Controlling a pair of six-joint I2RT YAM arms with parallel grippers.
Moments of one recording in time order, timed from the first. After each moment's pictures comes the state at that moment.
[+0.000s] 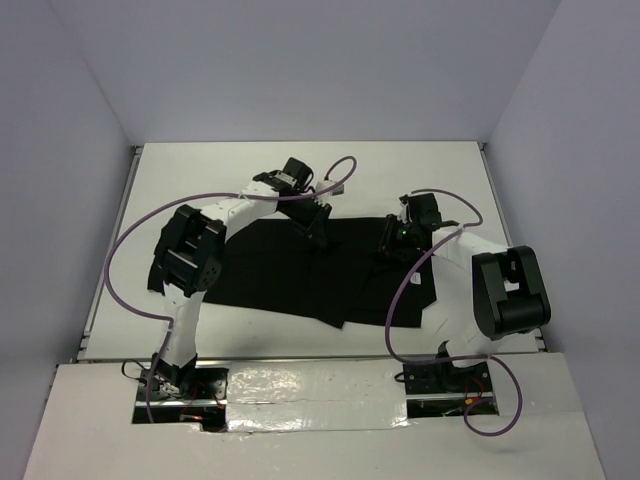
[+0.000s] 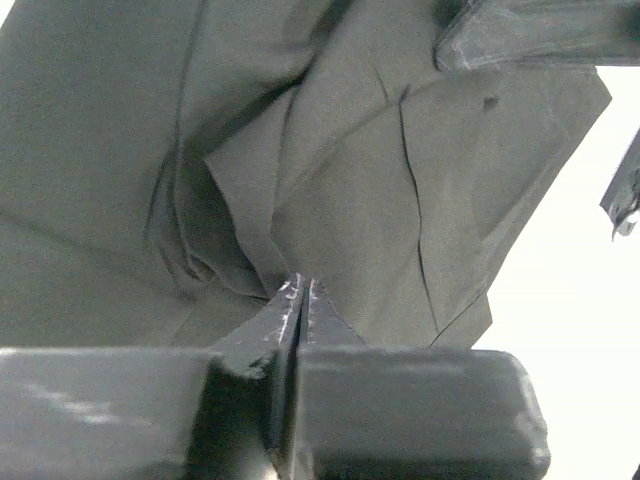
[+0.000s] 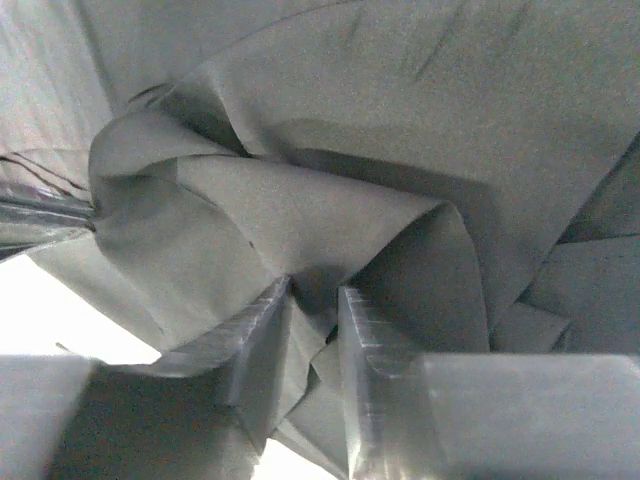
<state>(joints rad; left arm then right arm) -0.51 2.12 1.68 -0.66 0.66 0.10 0.17 1.57 0.82 -0.20 -0.40 0.53</state>
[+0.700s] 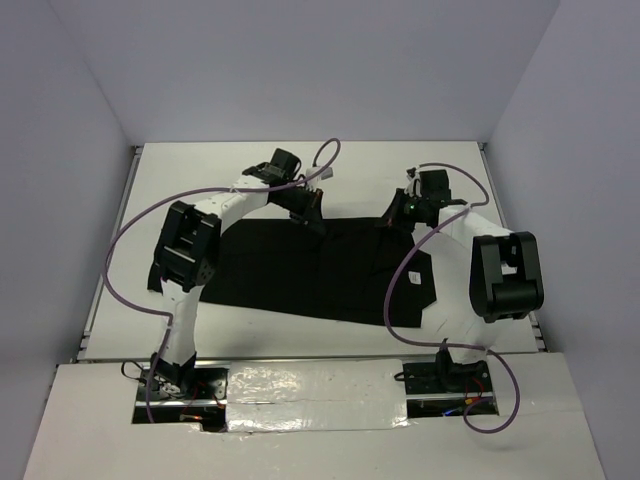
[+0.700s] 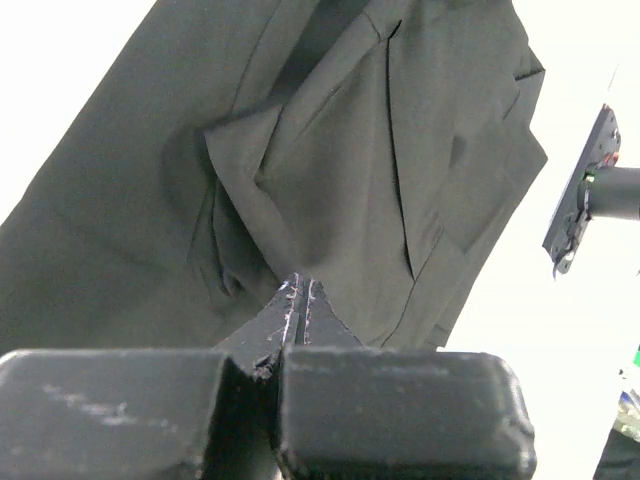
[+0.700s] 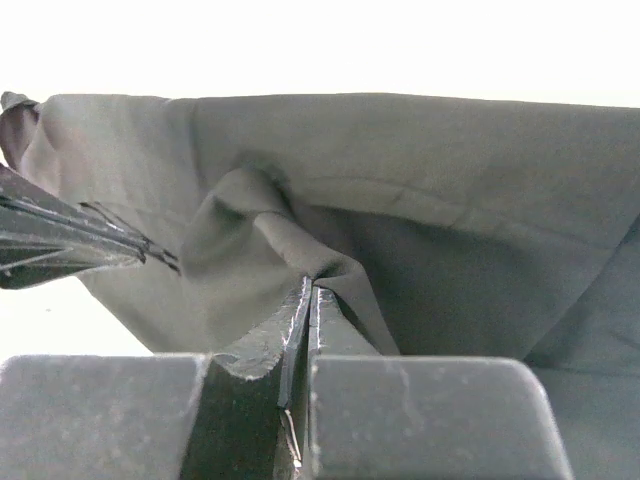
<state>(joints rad) -0.44 2.14 1.71 -0.59 0.78 0.00 0.08 1.67 1.02 -0.19 -0.50 0.47</state>
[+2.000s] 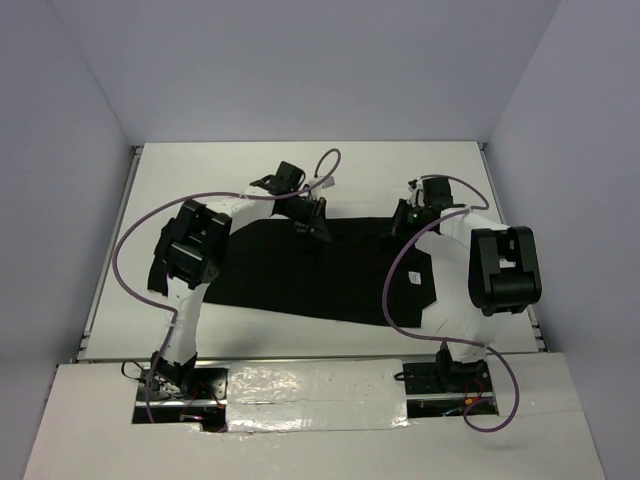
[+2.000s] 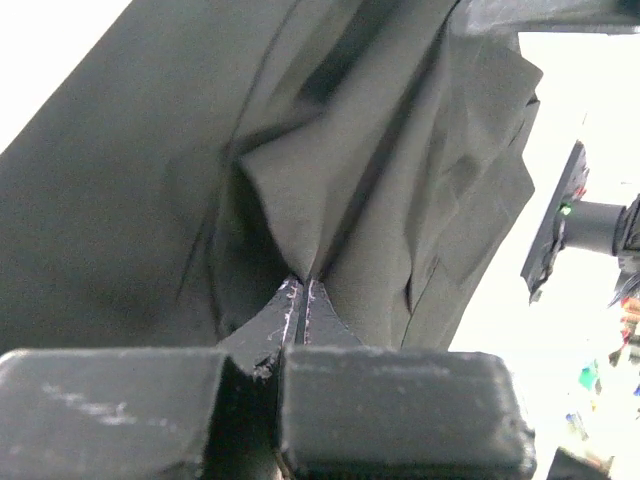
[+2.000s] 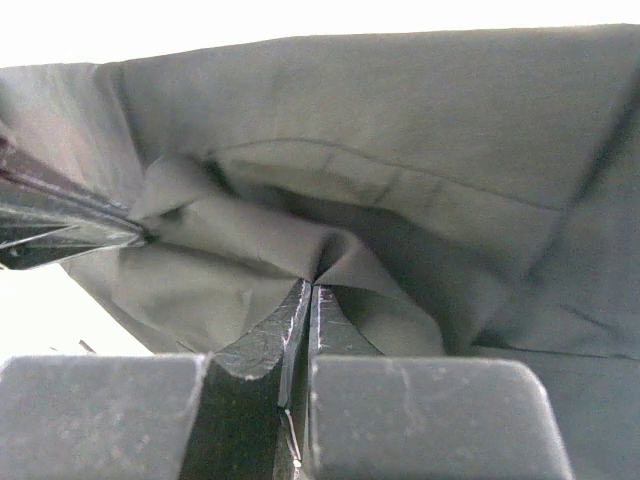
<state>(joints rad) -0.46 2.21 1.64 -0.41 0.81 -0.16 0.04 1.73 0.99 -0.23 -0.54 0.42</state>
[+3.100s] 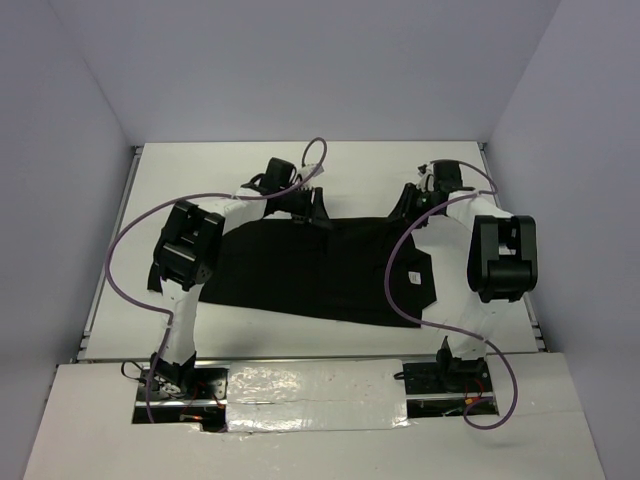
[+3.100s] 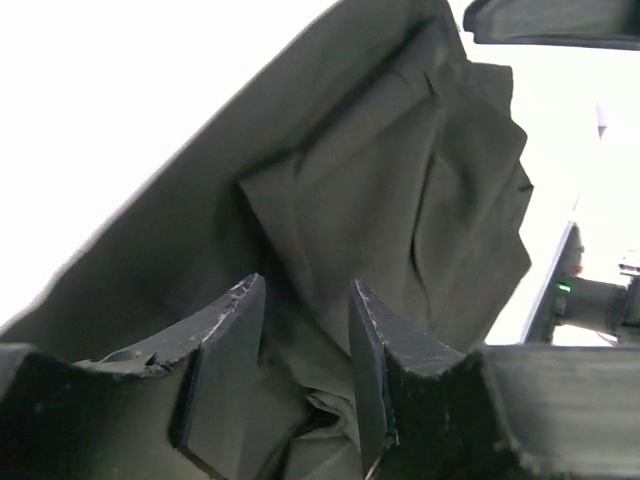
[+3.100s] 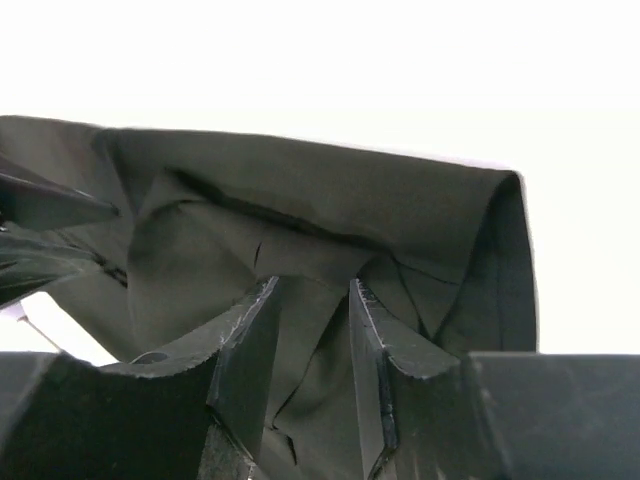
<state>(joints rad) -0.42 2.15 1.51 -0.13 0.75 -0.34 -0.03 1.84 1.18 -0.34 -0.54 0.34</state>
